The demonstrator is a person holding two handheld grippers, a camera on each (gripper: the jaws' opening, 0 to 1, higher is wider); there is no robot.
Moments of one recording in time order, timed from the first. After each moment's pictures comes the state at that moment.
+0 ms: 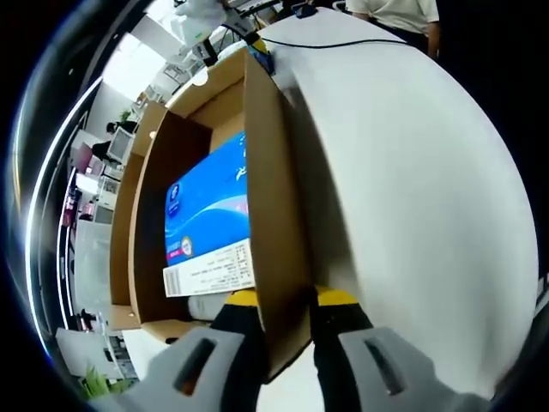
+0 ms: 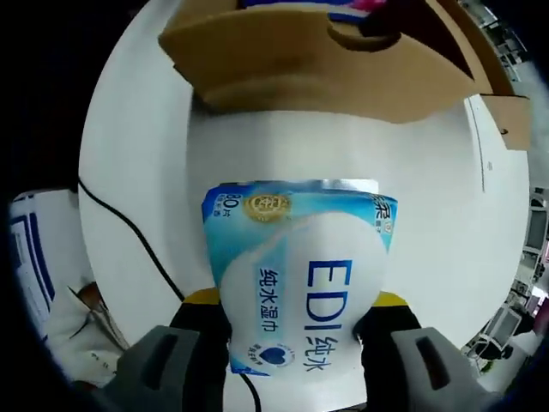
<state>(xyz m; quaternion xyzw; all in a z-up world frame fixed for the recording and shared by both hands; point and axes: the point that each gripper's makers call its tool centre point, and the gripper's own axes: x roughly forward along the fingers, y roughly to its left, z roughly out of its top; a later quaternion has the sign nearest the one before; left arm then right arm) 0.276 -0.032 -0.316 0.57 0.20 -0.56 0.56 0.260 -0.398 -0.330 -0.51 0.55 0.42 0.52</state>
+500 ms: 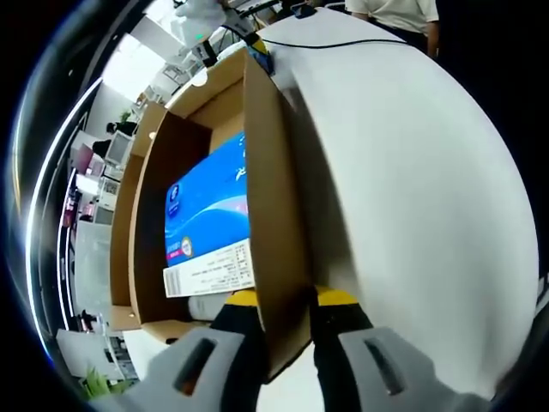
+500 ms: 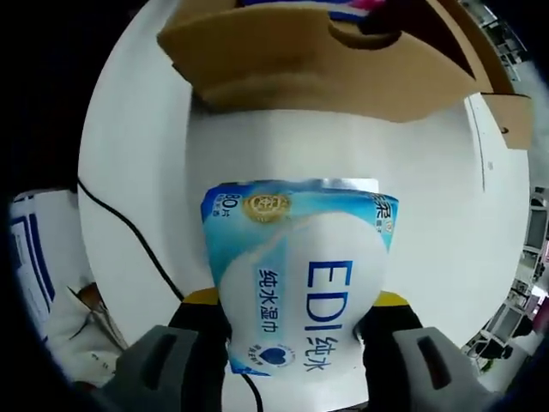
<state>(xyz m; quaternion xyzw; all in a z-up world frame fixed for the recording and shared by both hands) 0.275 -0.032 -0.316 0.57 0.20 -0.56 0.56 0.266 -0.405 -0.333 -0.51 0.55 0.41 0.52</state>
